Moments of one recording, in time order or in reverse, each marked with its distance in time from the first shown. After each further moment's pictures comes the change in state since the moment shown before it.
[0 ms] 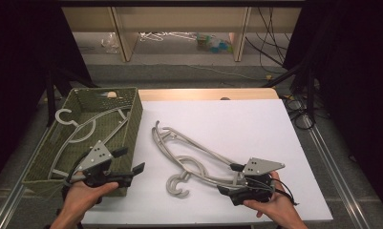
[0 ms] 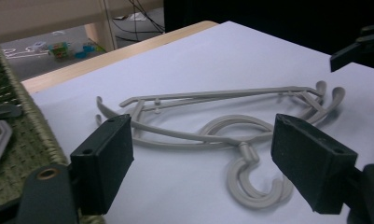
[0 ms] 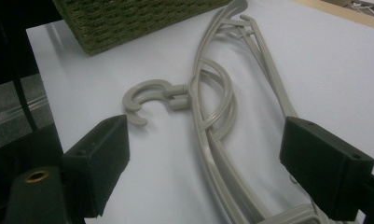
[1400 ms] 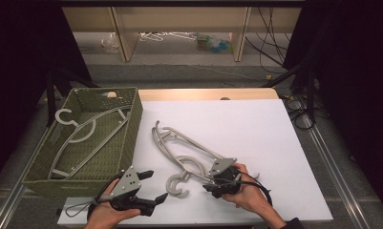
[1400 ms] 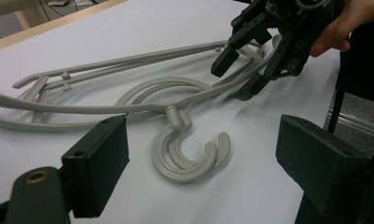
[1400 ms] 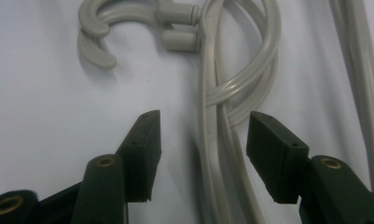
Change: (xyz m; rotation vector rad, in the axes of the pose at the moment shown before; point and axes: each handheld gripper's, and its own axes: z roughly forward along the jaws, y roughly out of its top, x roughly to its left) left arm -0.046 -0.042 0.032 0.071 -0.169 0.098; right arm 0.000 0.000 0.087 0.344 -0.008 -0.214
